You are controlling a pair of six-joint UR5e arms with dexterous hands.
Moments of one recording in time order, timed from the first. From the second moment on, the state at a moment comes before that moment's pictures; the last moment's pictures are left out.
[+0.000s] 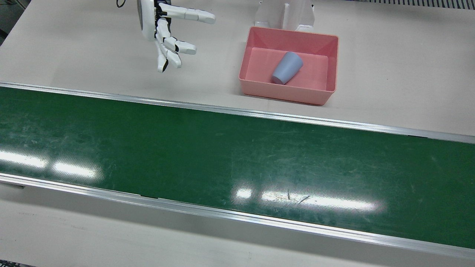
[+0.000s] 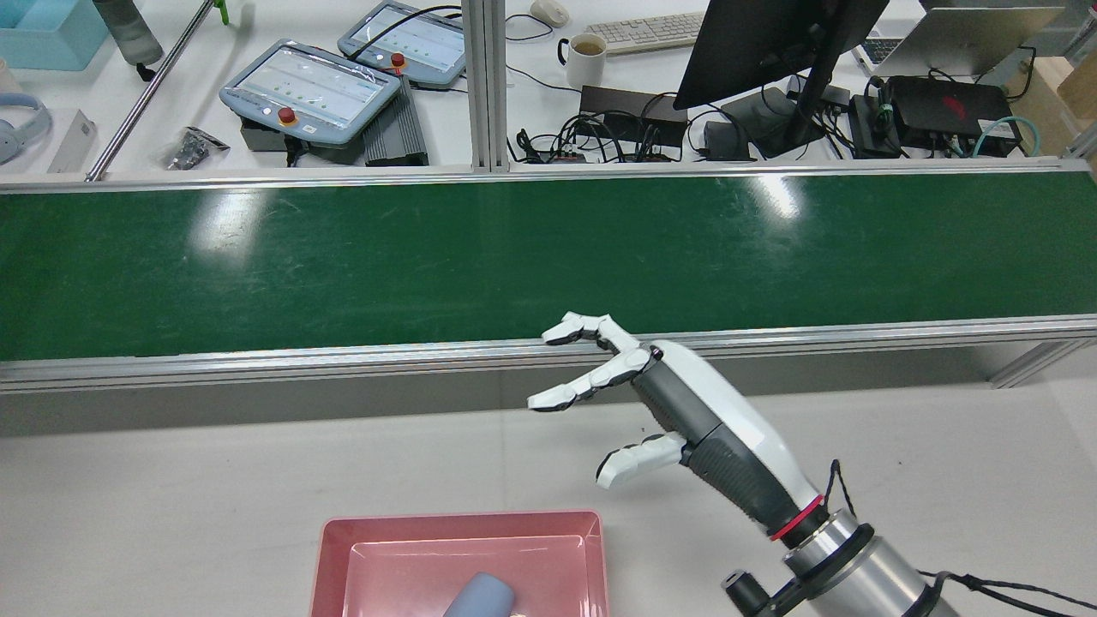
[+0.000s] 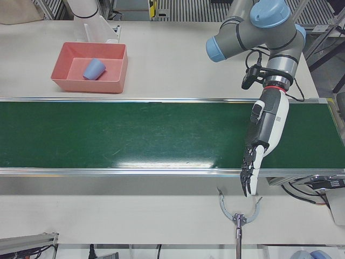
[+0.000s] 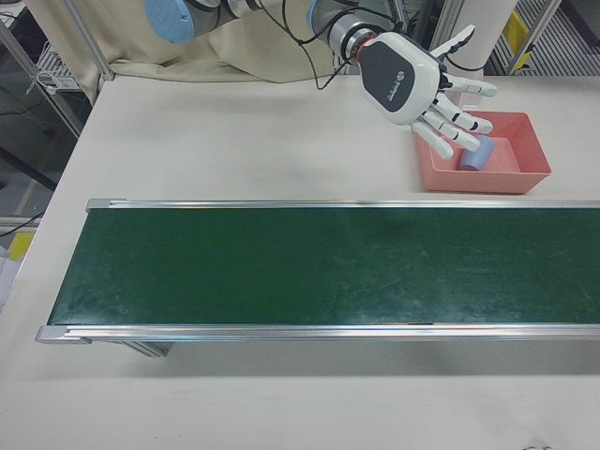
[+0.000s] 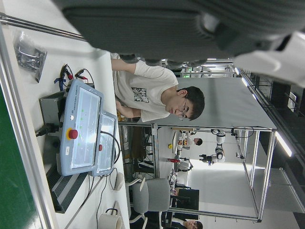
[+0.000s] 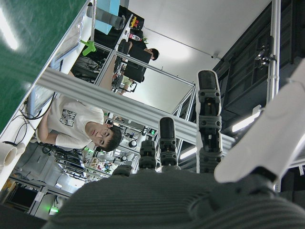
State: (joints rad) left arm -1.41 -1.80 -1.68 0.24 1.81 0.00; right arm 0.51 -1.48 2.55 -3.66 -0.84 -0.76
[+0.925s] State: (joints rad) left arm -1.41 -1.80 -1.68 0.24 1.81 0.00; right arm 1.18 -1.58 1.97 -3.36 -1.29 -0.26
